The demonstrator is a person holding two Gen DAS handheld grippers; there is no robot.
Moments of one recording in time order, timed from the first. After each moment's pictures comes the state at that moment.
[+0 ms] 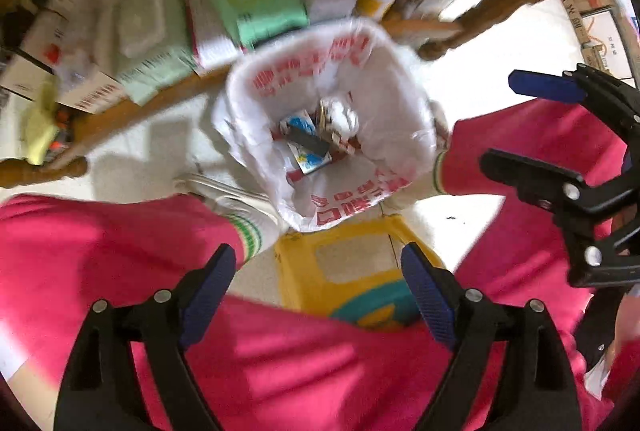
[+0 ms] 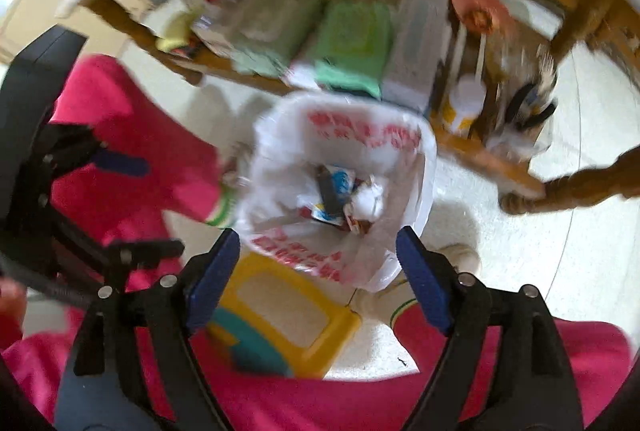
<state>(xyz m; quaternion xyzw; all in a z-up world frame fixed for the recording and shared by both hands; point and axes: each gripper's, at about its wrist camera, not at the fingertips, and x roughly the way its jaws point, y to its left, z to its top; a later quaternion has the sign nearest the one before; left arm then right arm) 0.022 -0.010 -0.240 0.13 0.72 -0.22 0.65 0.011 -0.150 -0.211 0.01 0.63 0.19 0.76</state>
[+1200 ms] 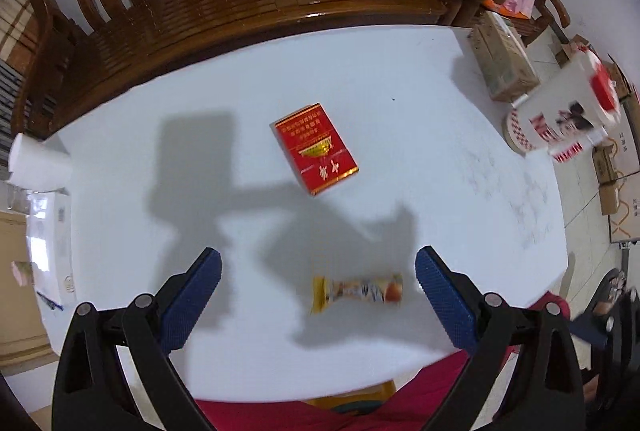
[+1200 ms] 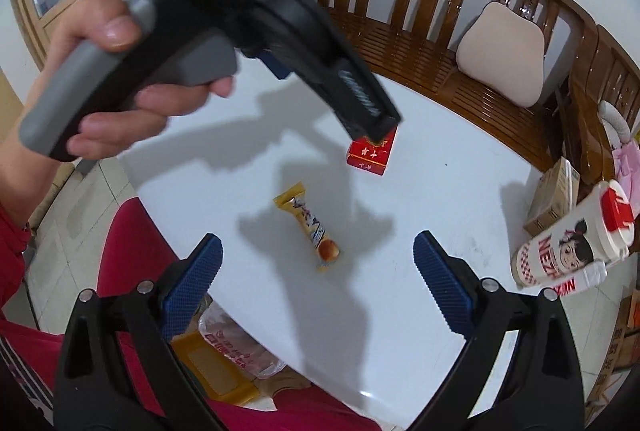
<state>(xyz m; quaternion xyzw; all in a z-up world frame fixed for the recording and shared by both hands) 0.315 -0.132 0.019 0.12 0.63 -0.16 0.75 0.153 -0.208 0.055 -0.11 0.48 0.22 0.85</state>
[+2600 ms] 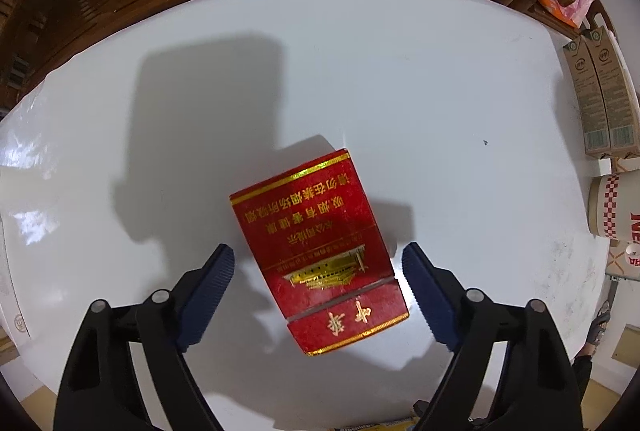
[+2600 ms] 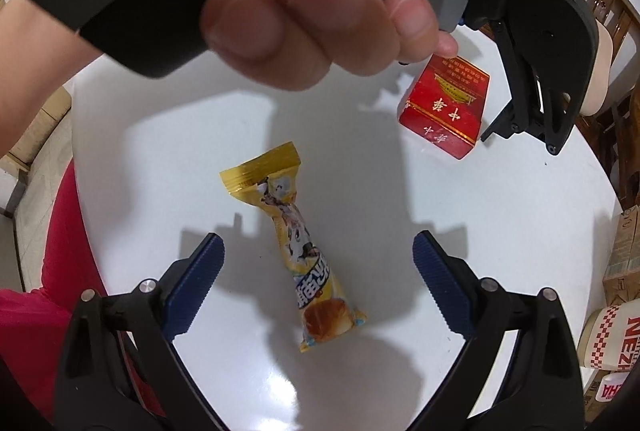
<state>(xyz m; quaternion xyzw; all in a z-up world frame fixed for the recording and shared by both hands) 0.416 -0.171 -0.119 0.09 0.69 -0.13 0.71 0.211 -0.139 -0.086 -0.18 0.53 0.28 0.78</state>
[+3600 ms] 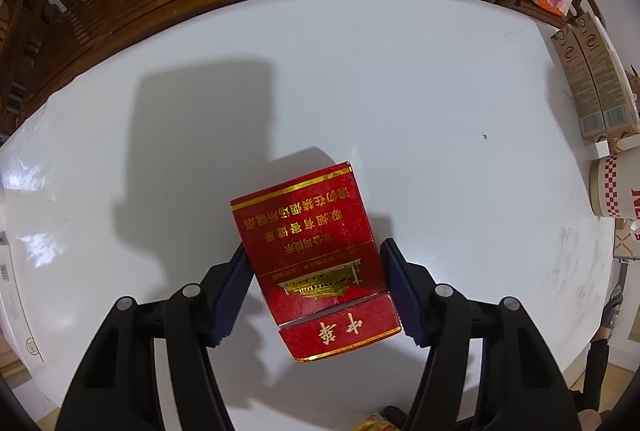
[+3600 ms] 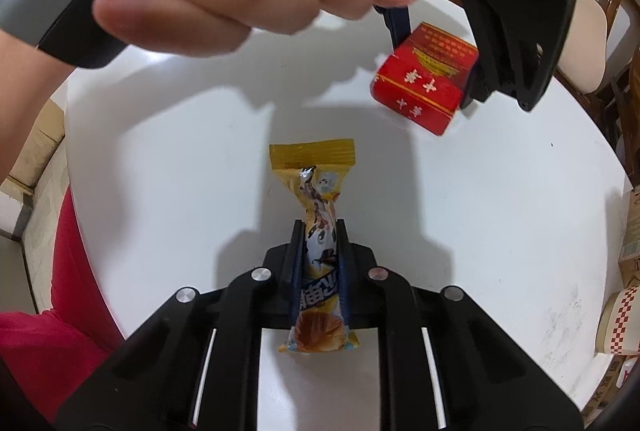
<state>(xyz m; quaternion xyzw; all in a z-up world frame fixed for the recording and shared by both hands) 0.412 -0.162 -0.112 0.11 0.67 -0.15 0.72 0.195 -0.144 -0.073 -0.15 0.54 0.26 0.79</state>
